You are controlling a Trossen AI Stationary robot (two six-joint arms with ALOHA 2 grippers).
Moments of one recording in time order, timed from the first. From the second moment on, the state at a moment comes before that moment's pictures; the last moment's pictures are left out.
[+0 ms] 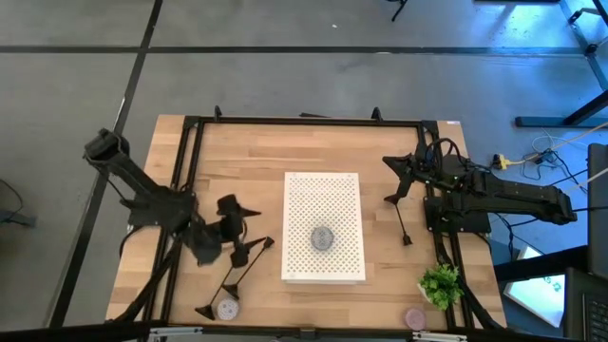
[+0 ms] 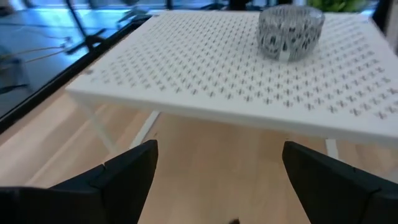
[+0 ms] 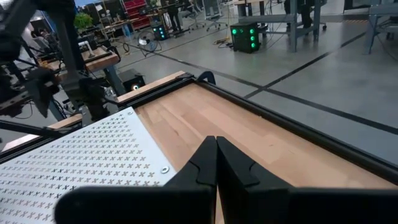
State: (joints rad) left arm -0.67 1.17 0.67 -0.13 -0.88 -0.49; right arm -0.15 0.39 0.35 -0.13 0.29 0.31
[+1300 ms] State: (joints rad) left arm -0.60 1.13 0.49 -0.40 -0.08 -1.24; right arm -0.15 0.41 0.35 -0.18 0.29 0.33
